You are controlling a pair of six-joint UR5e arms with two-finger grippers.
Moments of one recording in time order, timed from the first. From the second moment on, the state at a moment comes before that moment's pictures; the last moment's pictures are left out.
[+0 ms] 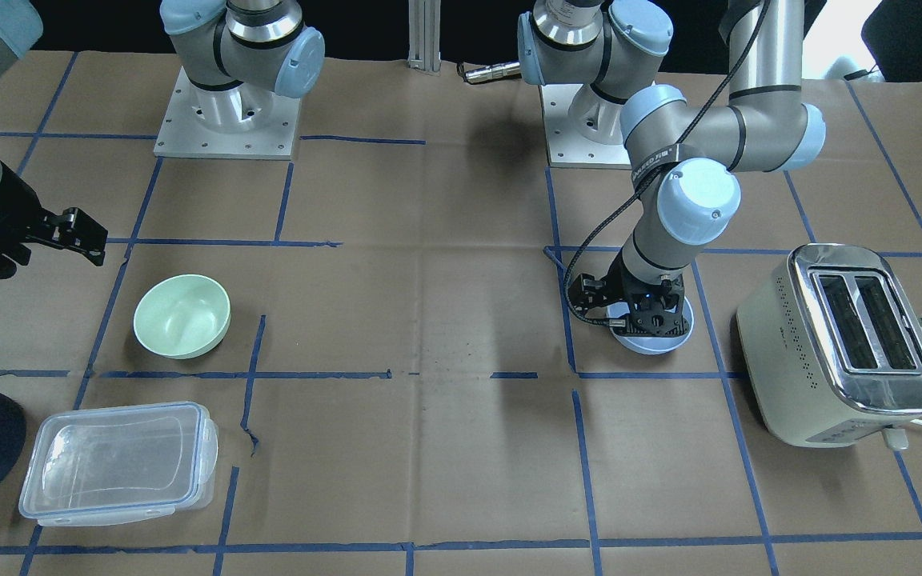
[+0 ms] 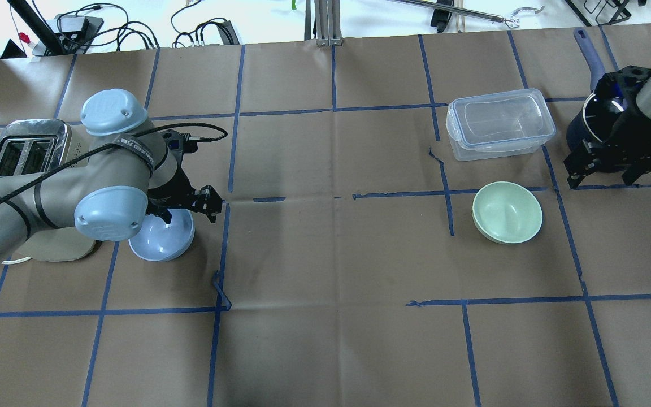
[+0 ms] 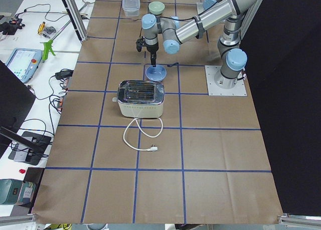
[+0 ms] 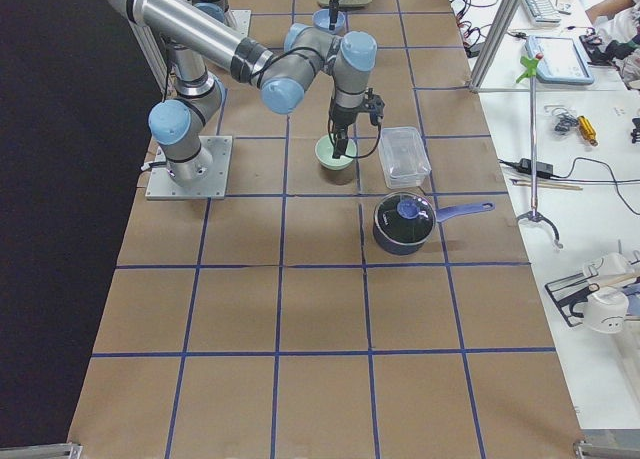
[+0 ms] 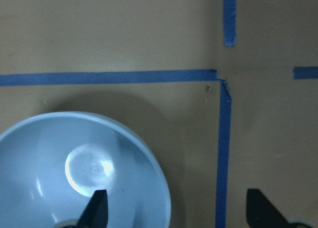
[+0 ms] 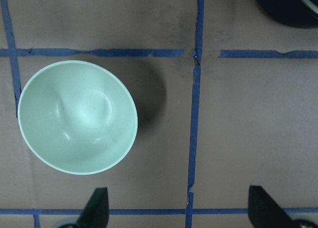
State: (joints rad) left arm -1.48 -1.81 -2.05 -0.95 1.59 0.11; right arm 1.16 -1.52 1.92 -1.89 -1.62 -0.42
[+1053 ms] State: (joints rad) left arm -1.55 -1.82 -1.96 -1.02 1.62 0.03; right arm 1.18 -1.40 2.14 -2.24 -1.56 -0.42
